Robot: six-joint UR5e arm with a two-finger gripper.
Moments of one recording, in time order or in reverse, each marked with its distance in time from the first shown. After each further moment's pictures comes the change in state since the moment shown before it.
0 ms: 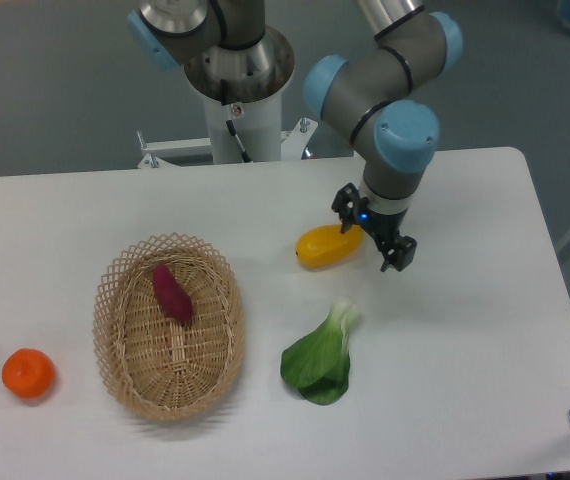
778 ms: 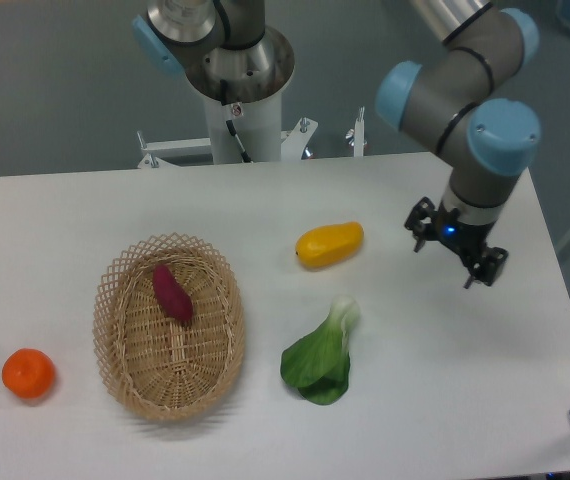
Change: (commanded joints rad) arm 0.097 -0.077 0.160 -0.028 -0.005 0.014
